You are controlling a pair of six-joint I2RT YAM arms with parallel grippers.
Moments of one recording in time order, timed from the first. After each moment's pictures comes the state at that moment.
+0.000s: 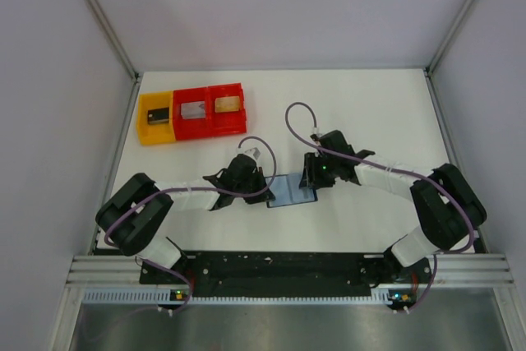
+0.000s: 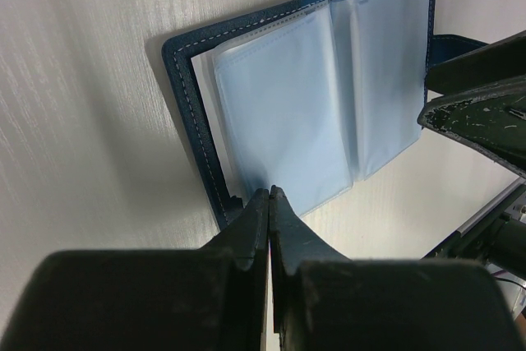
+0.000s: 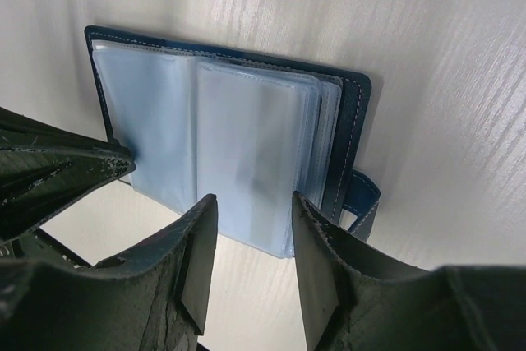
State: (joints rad) left arm -0.74 1.54 0.59 0.15 0.17 -0.87; right arm 0.58 1.53 0.80 -0.23 -0.24 0.51
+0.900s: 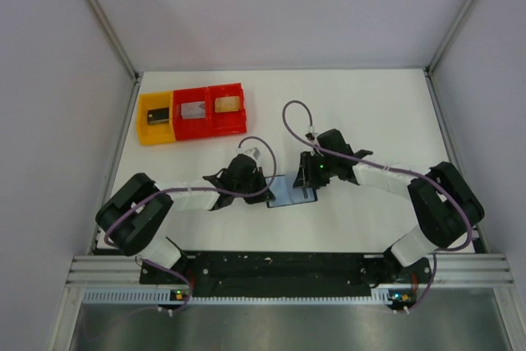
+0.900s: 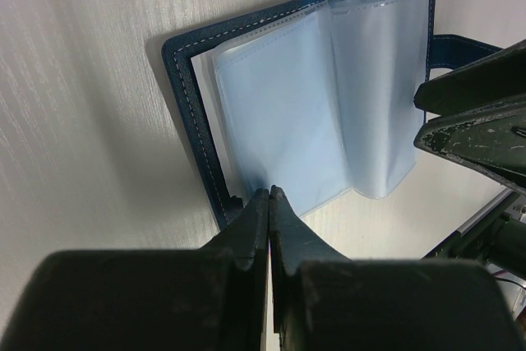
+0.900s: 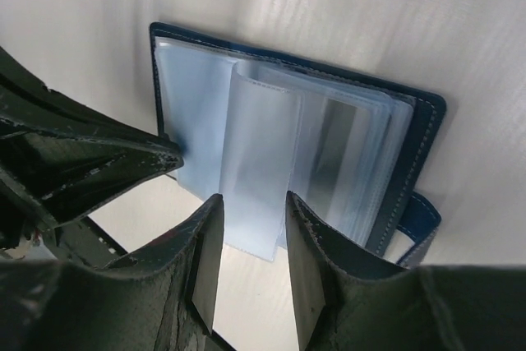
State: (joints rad) left arm -0.74 1.54 0.59 0.15 0.17 -0.87; right arm 0.58 1.54 0.80 -0.17 -0.34 0.52
